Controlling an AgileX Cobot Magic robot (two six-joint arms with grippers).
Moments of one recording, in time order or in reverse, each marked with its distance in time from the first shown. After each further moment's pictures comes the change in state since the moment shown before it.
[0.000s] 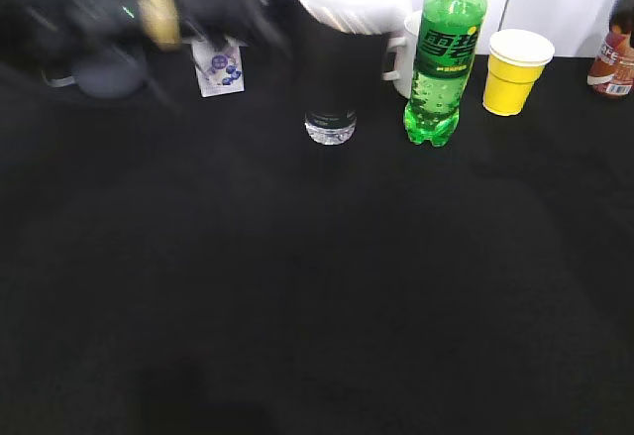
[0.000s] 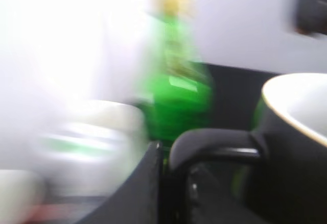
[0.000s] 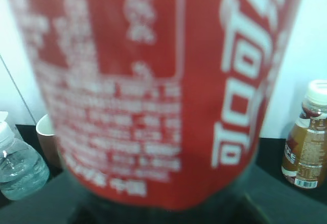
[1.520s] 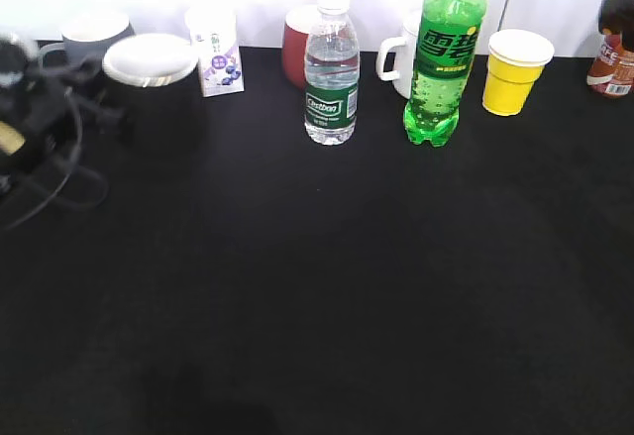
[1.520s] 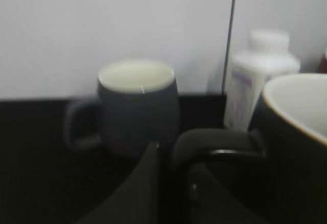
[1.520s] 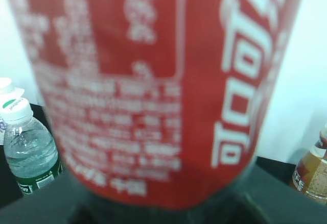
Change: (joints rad) left arm 0.149 -0.023 0.634 -1.058 -0.298 0.806; right arm 0.000 0.000 0.000 -0.158 -0.069 0.000
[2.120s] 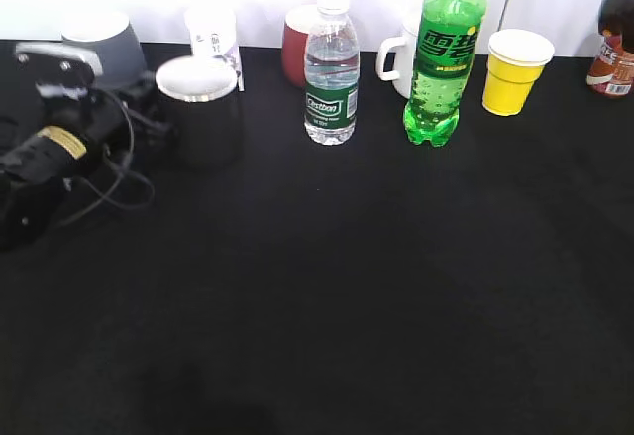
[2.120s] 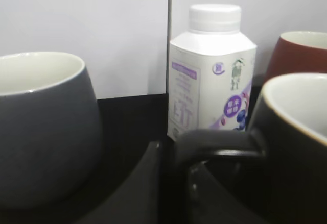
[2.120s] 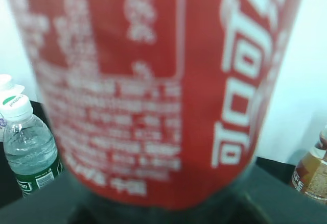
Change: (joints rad) left arm -0.018 0.232 -0.189 0.074 0.003 -0.056; right arm 0.000 0.000 0.000 -0.014 0.000 0.000
